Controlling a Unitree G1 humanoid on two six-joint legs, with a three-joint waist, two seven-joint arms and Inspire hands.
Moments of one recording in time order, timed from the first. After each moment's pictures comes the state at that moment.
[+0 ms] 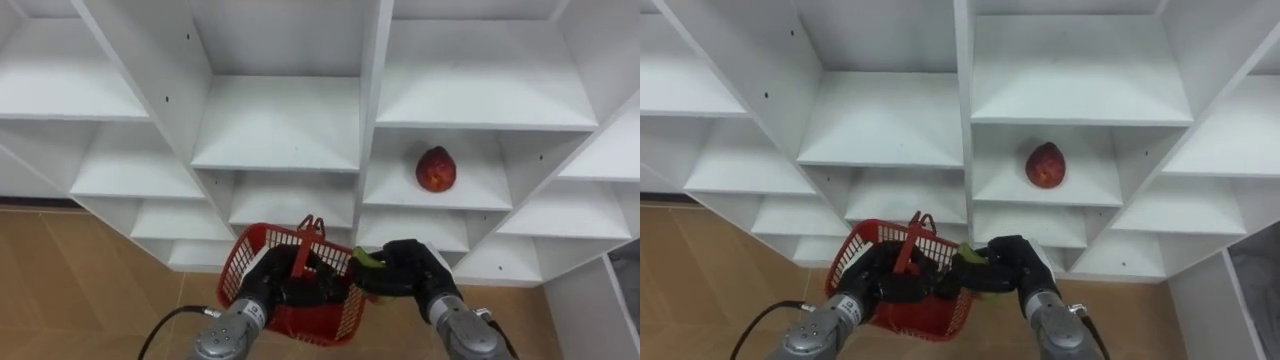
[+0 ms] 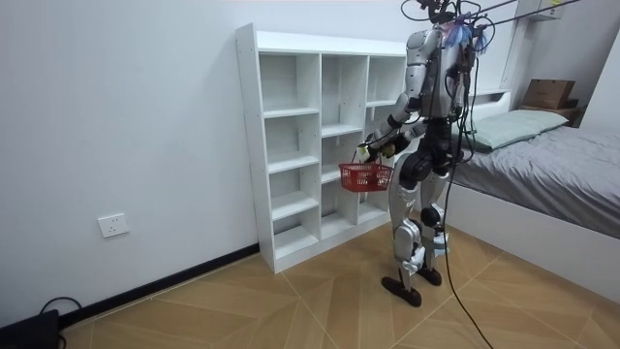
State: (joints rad) left arm -0.07 0.11 -0.36 0.70 -0.20 -0.10 -0.05; right arm -0.08 -0.18 0.34 0.73 0.26 -0.12 -0.01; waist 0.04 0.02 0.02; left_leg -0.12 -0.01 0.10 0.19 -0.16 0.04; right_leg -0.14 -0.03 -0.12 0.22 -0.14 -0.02
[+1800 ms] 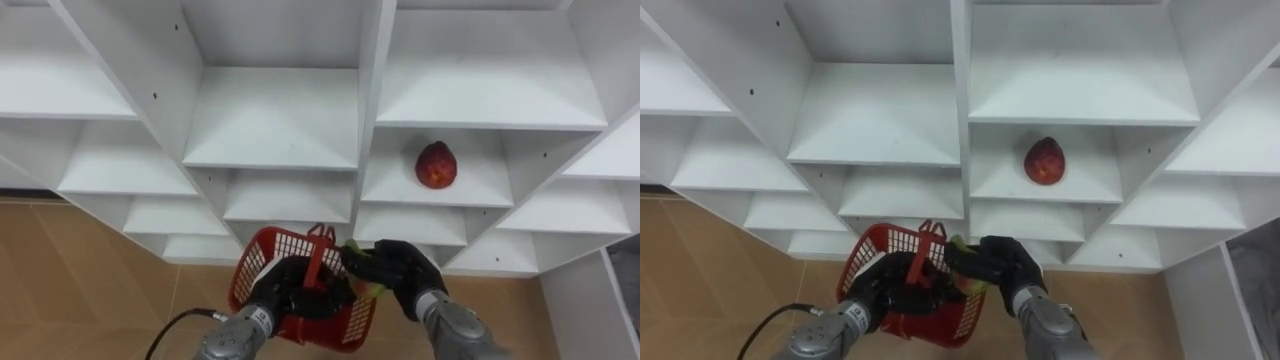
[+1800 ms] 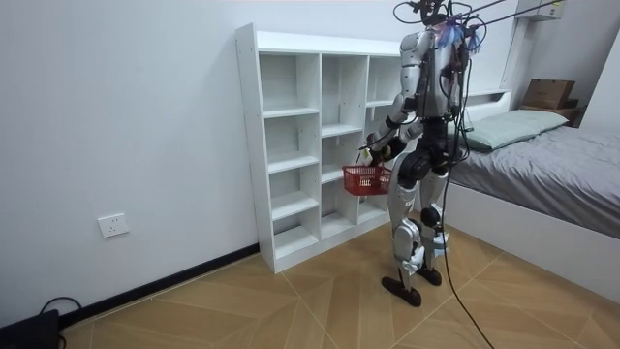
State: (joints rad) left arm -0.07 0.11 -0.39 0.70 -0.20 -0.04 -0.10; right arm -0.16 -0.13 0.37 0.82 0.49 -0.06 0.02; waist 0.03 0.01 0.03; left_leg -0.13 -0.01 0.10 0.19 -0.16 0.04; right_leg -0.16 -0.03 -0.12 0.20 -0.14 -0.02
